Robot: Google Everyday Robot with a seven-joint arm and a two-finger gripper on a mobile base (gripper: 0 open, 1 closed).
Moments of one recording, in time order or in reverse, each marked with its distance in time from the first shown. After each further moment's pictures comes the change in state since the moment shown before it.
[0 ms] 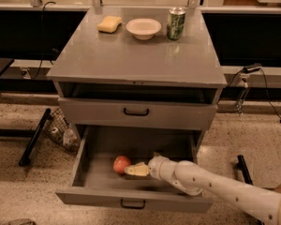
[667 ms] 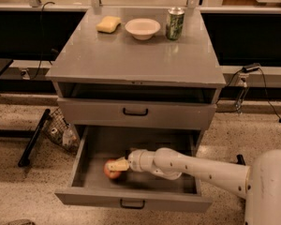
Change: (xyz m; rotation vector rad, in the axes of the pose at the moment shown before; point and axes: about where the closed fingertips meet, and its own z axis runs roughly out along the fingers) arm -0.021 0.067 0.071 -0.152 0.086 -0.067
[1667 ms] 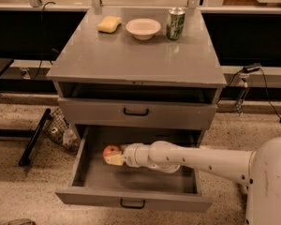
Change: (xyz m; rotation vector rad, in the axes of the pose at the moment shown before) arm -0.035 0.030 -0.021 0.024 0.031 -0.075
